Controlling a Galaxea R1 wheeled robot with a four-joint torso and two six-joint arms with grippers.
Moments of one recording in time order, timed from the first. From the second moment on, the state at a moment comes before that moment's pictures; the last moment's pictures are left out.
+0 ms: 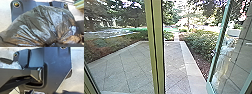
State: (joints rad) left arm 1.57 3.04 -2.67 0.03 -0.03 0.00; right arm -1.55 3.00 -2.68 0.17 -0.05 -0.22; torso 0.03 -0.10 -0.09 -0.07
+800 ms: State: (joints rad) left arm 1.57 3.04 -2.67 0.03 -0.03 0.00; right arm -1.56 3.00 -2.68 0.17 -0.05 -0.22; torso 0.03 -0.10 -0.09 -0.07
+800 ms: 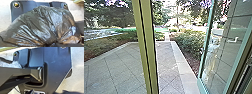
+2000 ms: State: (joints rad) left arm 1.57 3.05 -2.67 0.04 -0.03 0.00; right arm -1.56 3.01 -2.68 0.14 -0.05 -0.22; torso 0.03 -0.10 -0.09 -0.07
